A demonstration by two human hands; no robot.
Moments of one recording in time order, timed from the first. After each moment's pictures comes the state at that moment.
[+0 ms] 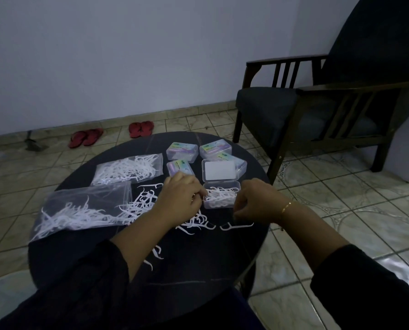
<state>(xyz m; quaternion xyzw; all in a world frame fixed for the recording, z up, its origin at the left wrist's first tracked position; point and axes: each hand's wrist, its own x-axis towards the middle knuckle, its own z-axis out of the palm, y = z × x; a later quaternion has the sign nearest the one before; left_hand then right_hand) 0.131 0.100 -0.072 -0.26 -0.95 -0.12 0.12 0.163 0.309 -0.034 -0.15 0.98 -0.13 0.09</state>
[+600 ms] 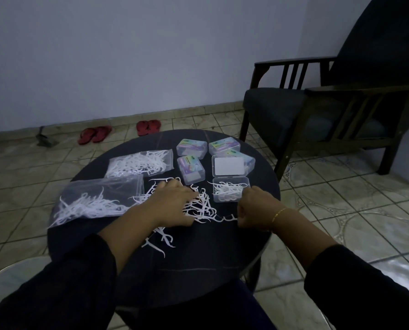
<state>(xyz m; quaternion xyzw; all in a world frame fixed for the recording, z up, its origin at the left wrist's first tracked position) 0.149 0.058 -0.063 -0.25 -0.97 0.03 -0.06 0.175 0.285 -0.059 -0.17 0.98 -0.02 0.08</state>
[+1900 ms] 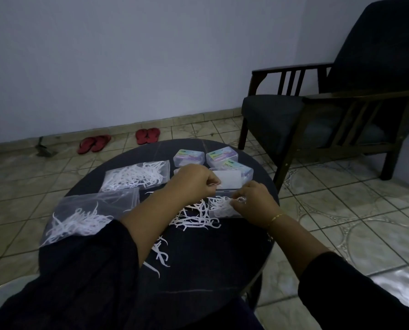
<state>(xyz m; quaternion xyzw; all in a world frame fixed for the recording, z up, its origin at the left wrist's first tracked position) 0.113 0.121 -0.014 -0.24 -0.96 -0.15 0.02 0.139 0.293 -0.072 -0.04 0.98 -0.21 -0.02</state>
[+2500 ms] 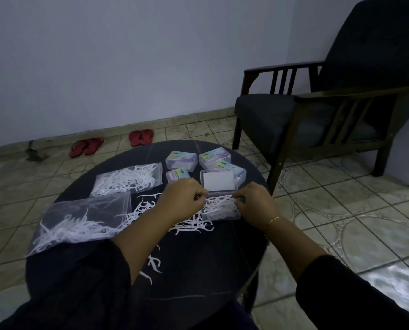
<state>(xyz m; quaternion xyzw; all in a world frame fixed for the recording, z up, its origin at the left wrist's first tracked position) 0.115 0.111 -0.048 -0.24 -0.96 -0.13 0.04 0.138 0.306 -0.074 -0.02 0.97 -0.23 -0.05</state>
